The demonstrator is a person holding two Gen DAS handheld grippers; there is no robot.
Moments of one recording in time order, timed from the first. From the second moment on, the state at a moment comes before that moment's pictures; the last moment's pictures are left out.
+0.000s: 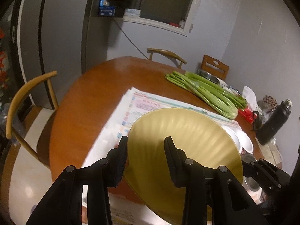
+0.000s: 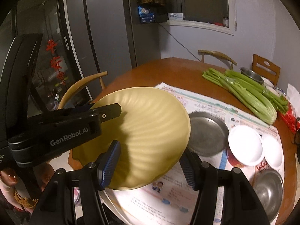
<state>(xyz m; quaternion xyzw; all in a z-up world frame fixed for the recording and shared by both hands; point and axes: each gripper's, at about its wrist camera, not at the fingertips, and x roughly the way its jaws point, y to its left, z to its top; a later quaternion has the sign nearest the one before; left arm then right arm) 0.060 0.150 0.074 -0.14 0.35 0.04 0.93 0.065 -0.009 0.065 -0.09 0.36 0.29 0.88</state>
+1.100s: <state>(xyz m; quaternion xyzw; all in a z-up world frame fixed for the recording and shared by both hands) 0.126 0.174 -0.002 -0.12 0.42 0.05 0.90 0.090 0.020 -0.003 -0.06 0.44 0.25 0.86</state>
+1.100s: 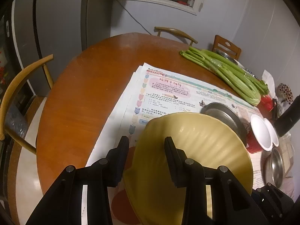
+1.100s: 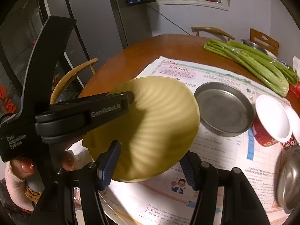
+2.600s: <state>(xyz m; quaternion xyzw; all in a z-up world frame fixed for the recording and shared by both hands) 0.144 0.173 -0.027 -0.10 0.44 0.04 0.89 0.074 0.020 -0.018 -0.05 0.45 0.25 0.86</state>
